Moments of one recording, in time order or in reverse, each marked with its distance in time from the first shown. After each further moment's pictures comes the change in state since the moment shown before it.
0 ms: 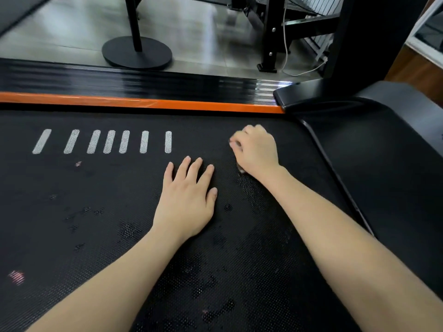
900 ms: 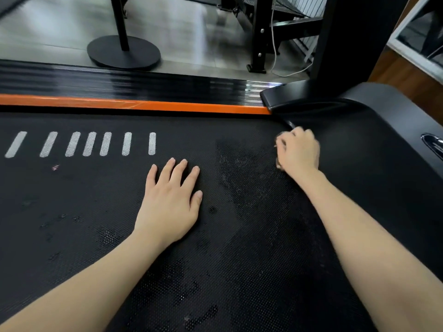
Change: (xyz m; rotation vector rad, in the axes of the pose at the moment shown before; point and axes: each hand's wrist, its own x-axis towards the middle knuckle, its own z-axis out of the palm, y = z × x) left_hand -0.001 -0.002 0.002 0.016 0.012 0.010; right_hand -0.028 0.097 -0.013 -0.192 0.062 0.329
